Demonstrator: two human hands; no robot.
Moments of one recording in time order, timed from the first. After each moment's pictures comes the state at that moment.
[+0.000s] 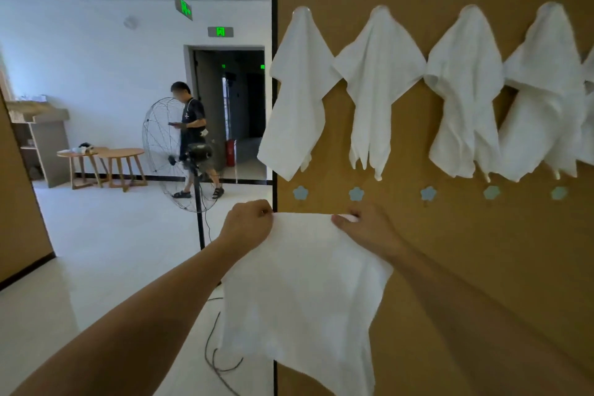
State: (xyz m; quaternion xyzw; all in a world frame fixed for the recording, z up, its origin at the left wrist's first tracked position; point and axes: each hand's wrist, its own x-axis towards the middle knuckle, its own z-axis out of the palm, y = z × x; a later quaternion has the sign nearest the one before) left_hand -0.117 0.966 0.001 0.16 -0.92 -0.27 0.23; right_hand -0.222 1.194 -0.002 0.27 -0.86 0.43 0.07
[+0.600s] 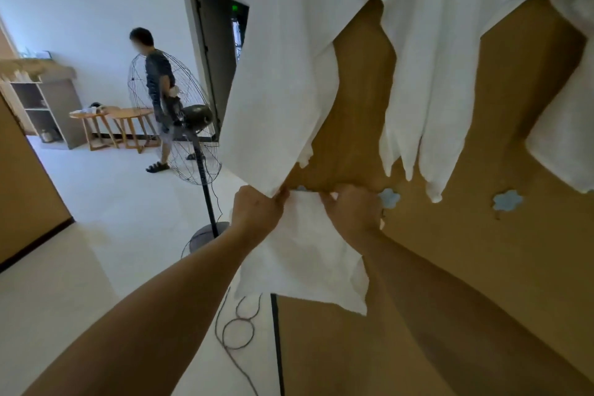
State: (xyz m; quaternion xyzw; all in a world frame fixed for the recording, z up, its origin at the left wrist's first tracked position) left_hand -0.339 0.910 -0.040 0.29 -0.82 -0.38 0.32; right_hand -0.441 1.060 -0.054 0.25 -0.90 0.26 0.25
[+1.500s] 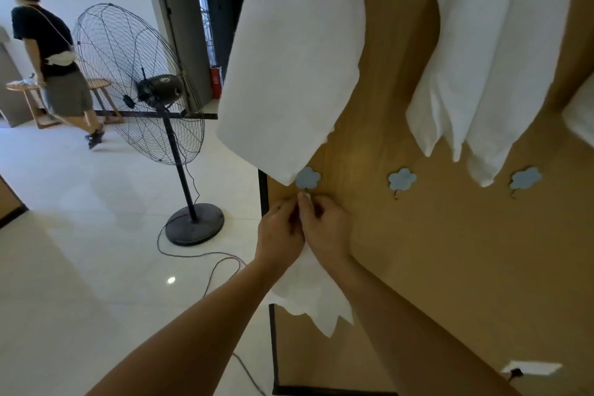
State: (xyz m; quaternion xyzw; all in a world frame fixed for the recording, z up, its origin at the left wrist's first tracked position) left_hand -0.368 0.906 -0.152 0.05 -0.85 -0.35 0.38; right_hand -0.413 0.995 -0.140 0.19 -0.81 0.52 0.19
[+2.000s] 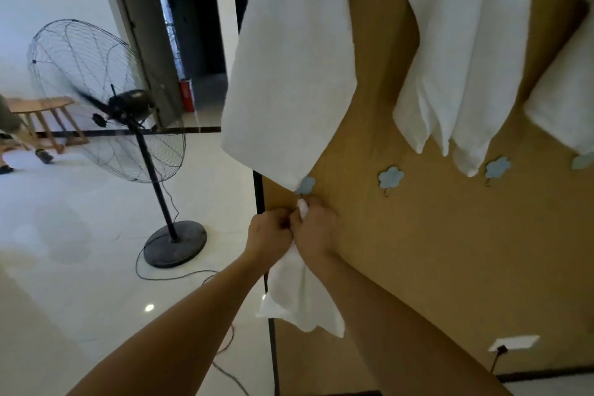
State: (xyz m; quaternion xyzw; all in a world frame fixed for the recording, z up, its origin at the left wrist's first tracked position) left_hand -0.366 0.881 -0.125 0.10 -0.90 -0.38 0.17; right_hand -0.412 0.970 -0.141 0.11 -0.90 0.30 0.30
